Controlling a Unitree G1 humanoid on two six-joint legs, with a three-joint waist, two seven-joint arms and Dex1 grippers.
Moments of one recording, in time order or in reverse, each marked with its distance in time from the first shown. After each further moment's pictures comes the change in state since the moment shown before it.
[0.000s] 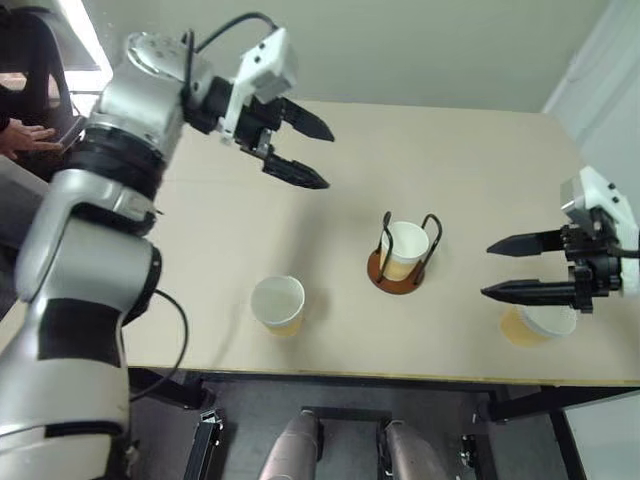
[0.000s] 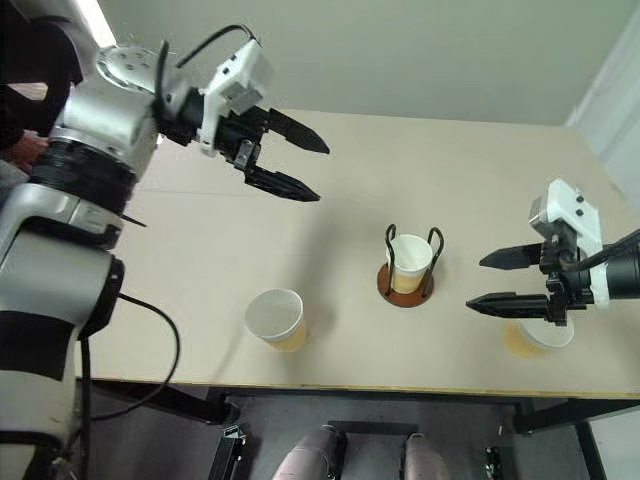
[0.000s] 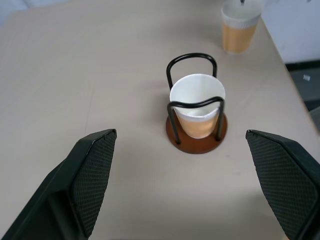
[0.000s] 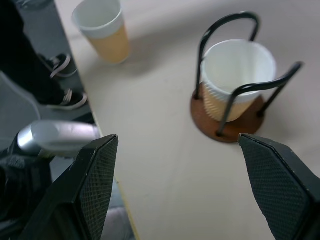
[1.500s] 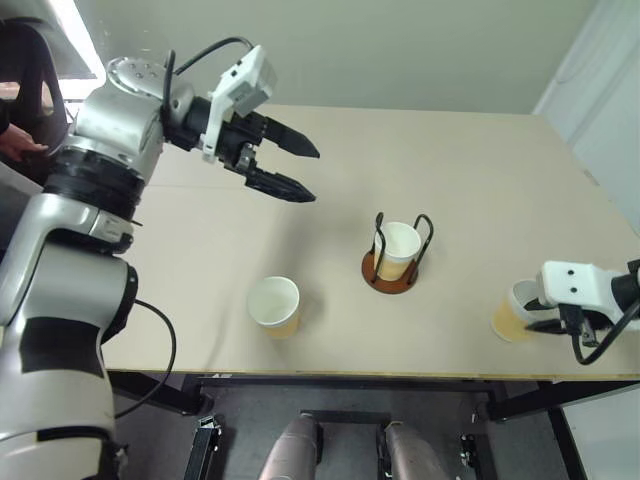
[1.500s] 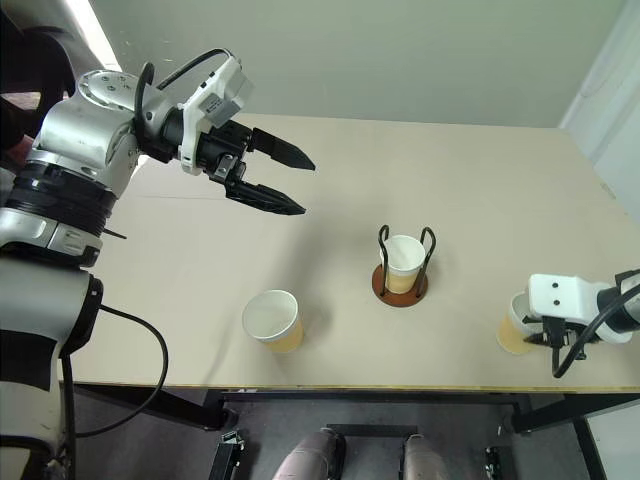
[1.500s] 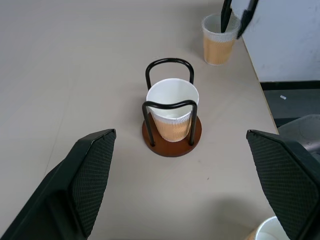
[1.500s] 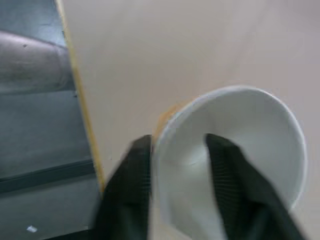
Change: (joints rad) left arm 0.110 0.095 0.023 -0.120 -0.055 0.122 -0.001; right arm 0.193 -0.043 0.219 0.221 -0.650 -0.678 0.158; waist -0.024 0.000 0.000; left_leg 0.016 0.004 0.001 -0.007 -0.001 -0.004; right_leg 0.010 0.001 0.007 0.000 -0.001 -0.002
